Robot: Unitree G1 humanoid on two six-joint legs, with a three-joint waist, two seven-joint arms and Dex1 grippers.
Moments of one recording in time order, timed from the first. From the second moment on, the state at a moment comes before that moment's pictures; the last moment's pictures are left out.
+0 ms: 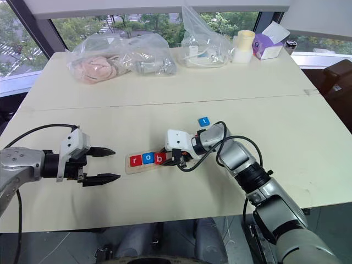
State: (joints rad) left arm -0.07 0.99 0.14 -0.42 -0.56 0.69 -1.07; right arm -0.69 -0.45 0.49 0.17 0.06 0.23 1.19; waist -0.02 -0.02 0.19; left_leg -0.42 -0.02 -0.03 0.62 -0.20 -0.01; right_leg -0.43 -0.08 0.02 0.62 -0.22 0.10
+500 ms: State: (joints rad) left arm -0.09 0.98 0.13 -0.45 -0.58 0.73 -1.01; right arm -0.74 -0.37 0.48 0.34 0.00 0.12 1.18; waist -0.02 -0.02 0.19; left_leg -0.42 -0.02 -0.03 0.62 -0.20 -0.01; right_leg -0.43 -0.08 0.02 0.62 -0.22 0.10
